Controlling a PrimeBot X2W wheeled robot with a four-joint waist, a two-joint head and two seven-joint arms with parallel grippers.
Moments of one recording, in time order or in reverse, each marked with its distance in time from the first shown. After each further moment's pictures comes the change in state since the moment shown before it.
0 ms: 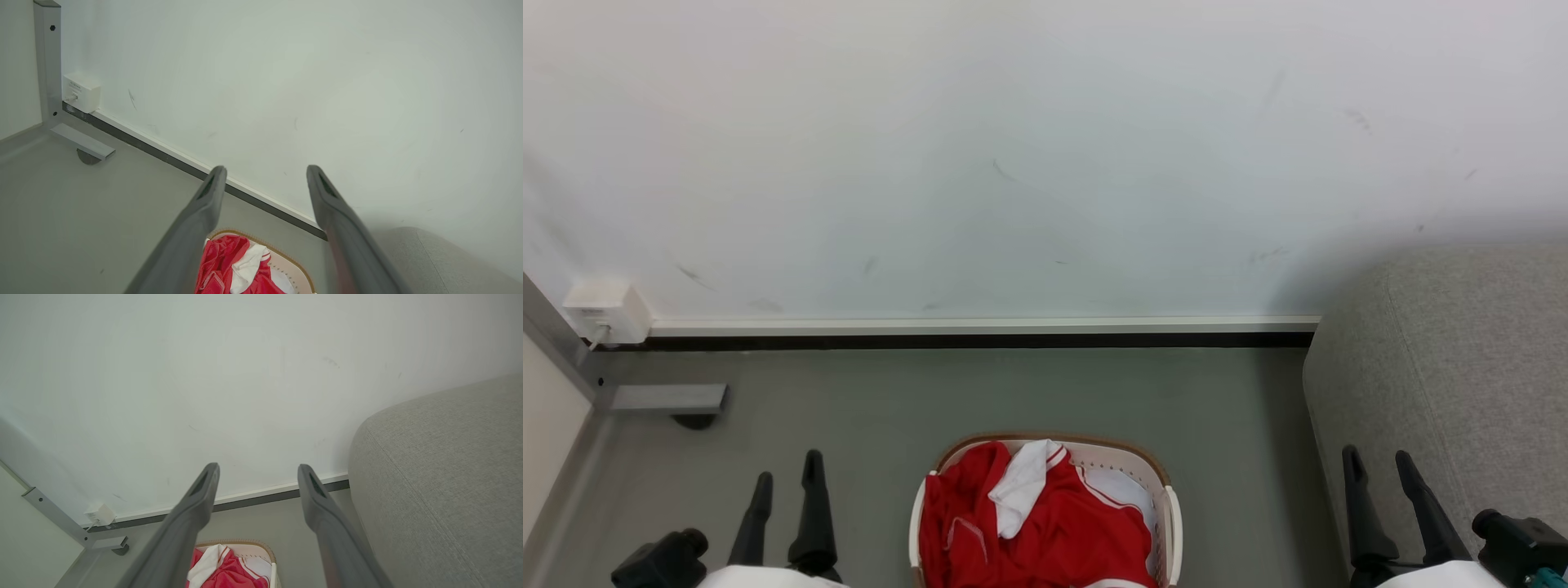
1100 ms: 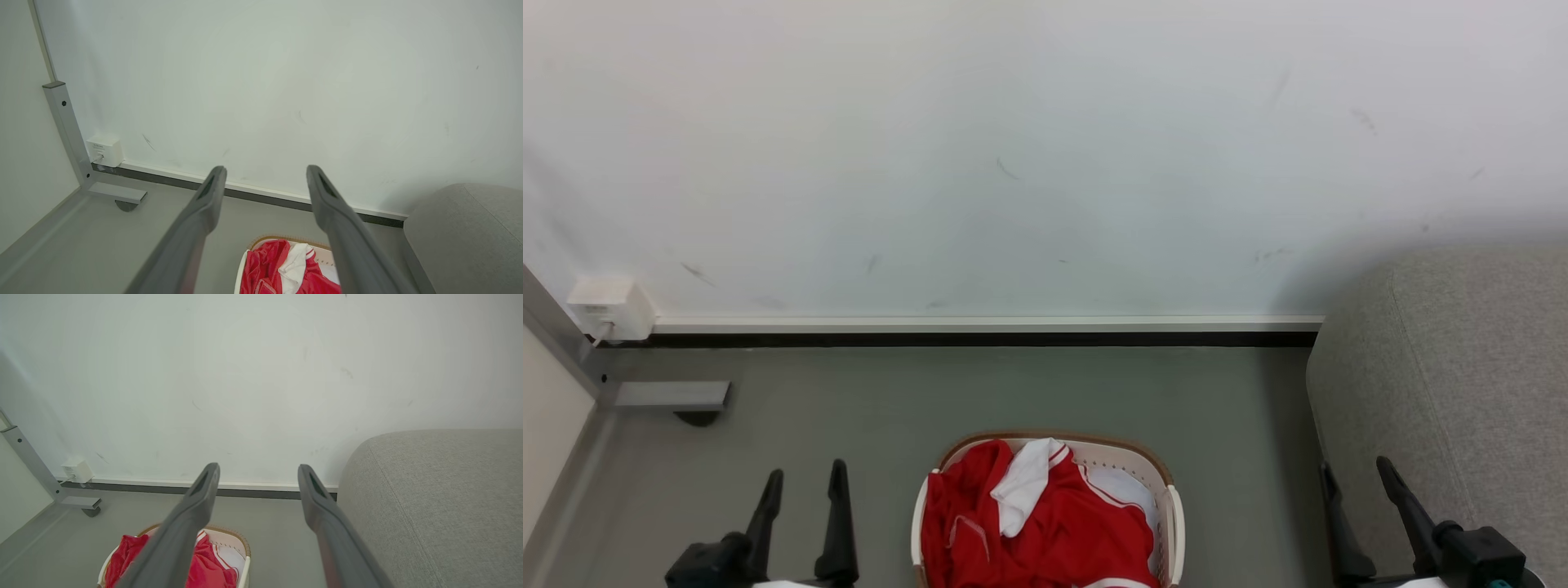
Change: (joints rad) left arm 0.017 0.003 -0.031 0.009 0.317 0.010 -0.070; right arm -0.003 -0.005 0.025 0.051 -0.239 0.000 -0.071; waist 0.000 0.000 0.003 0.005
